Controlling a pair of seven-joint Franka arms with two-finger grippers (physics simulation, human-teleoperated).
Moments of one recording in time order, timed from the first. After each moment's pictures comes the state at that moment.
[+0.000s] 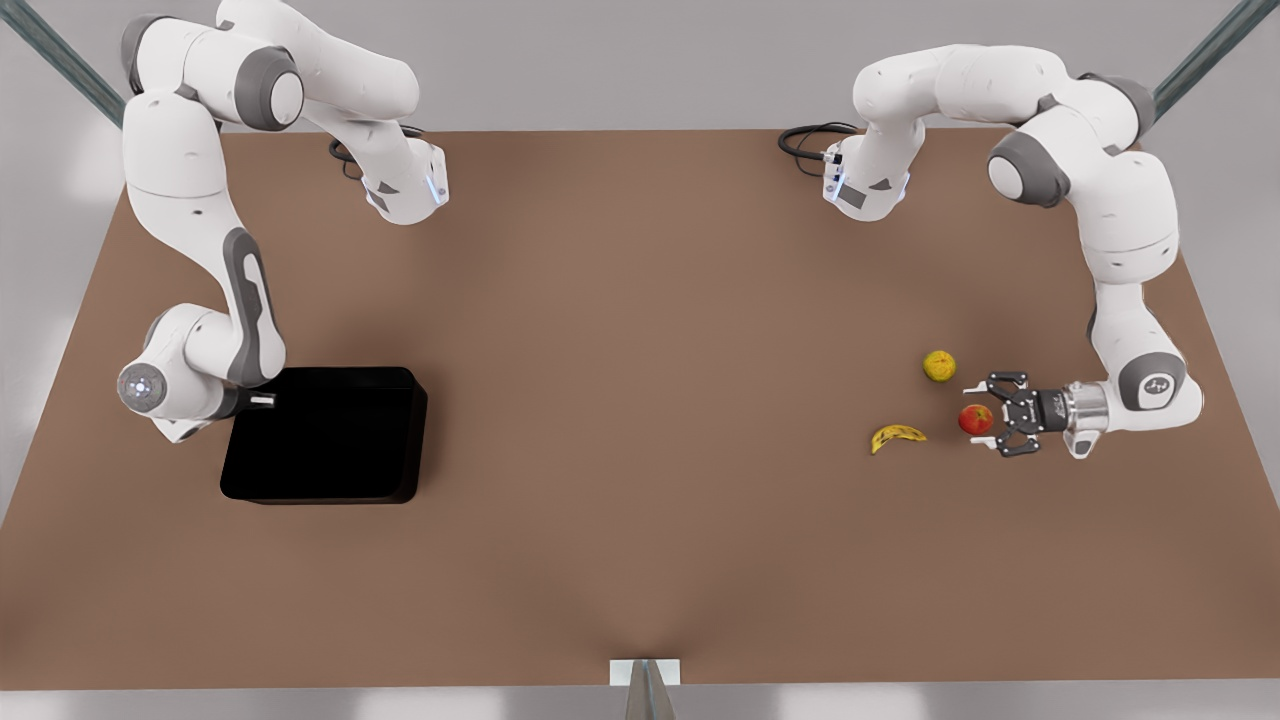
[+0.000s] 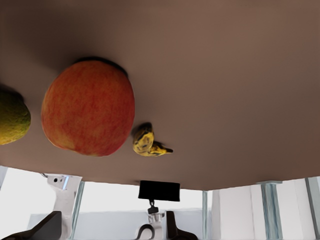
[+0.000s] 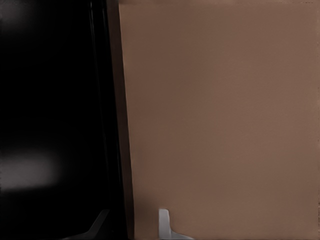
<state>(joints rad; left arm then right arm) 0.24 0.84 0.33 -1.61 -1.09 1.39 -0.60 -0.06 0.50 -0.28 -2.02 -0.04 2.29 -0.26</state>
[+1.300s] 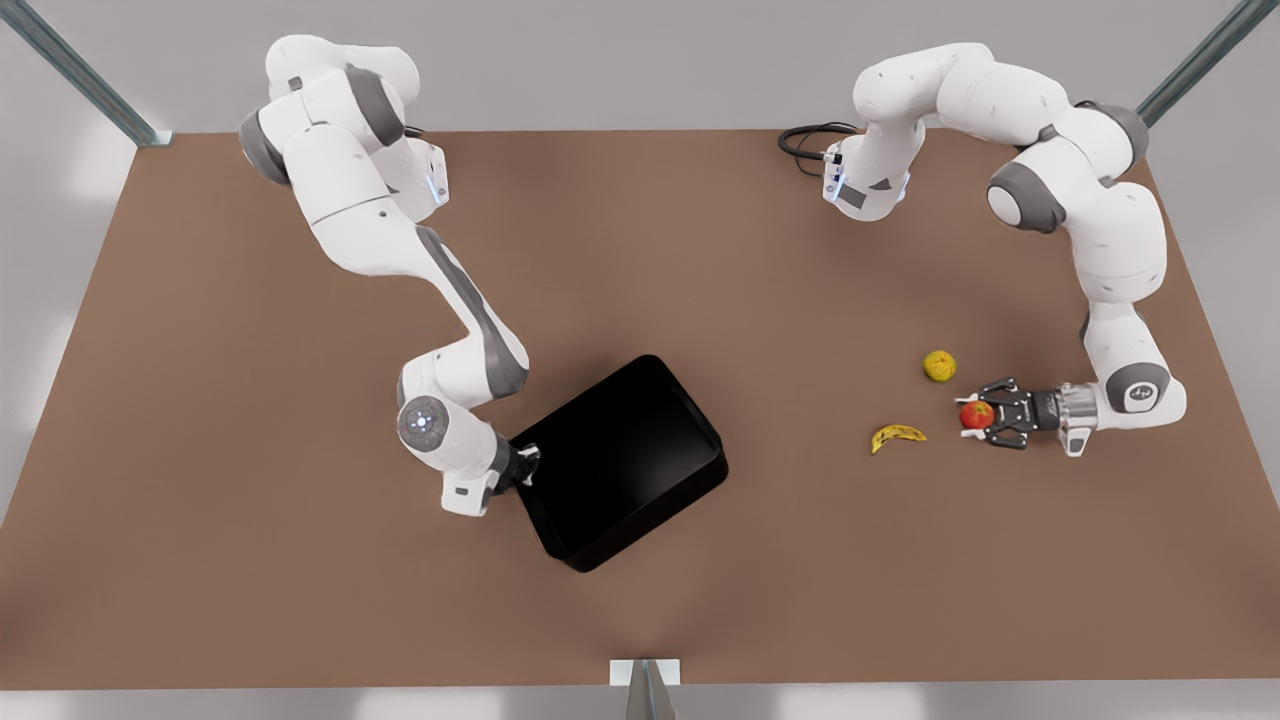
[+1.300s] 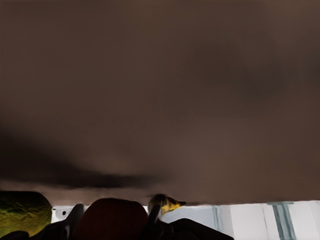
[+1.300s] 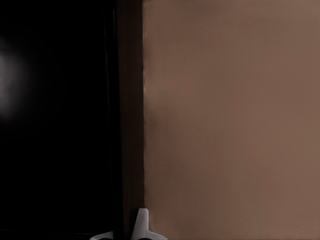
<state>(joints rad) 0.28 0.96 0.35 -1.53 -1.06 1.42 -0.46 0.30 0.74 0.16 -1.43 0.13 2.29 -0.25</state>
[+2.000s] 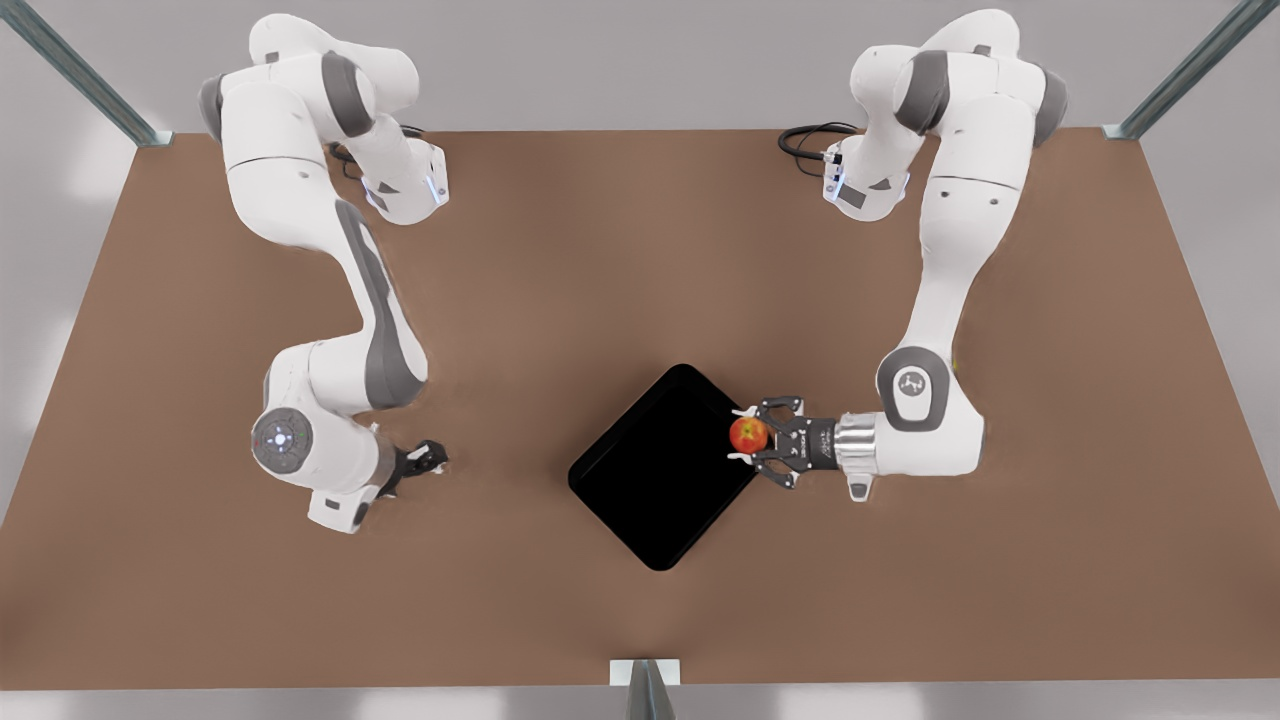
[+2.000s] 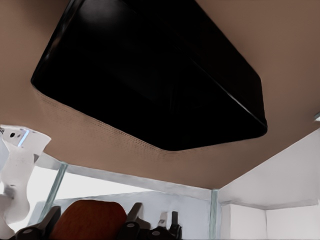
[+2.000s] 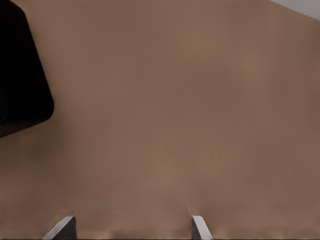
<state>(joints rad) -0.28 0.63 -0.04 -1.50 -1.22 1.97 -1.36 0.21 0.53 -0.12 -1.30 0.12 1.64 -0.28</state>
